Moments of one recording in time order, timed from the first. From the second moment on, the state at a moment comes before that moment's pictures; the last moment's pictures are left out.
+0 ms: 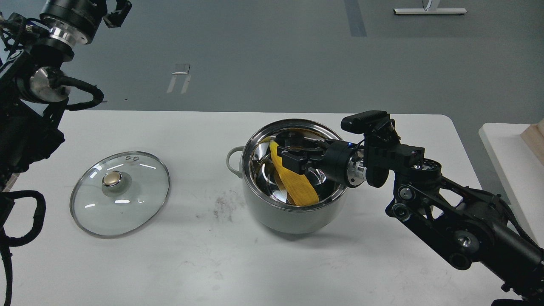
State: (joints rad) left arm -0.97 0.45 -1.01 -0.55 0.29 -0.49 -0.34; right arm 0.63 -0.20 0.76 1.44 -1.94 0.49 -0.13
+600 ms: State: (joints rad) left arm -0.98 0.45 -1.01 -0.55 0.28 -0.49 -0.33; right arm 0.75 -0.10 1.34 1.45 -1.83 0.49 -0.10
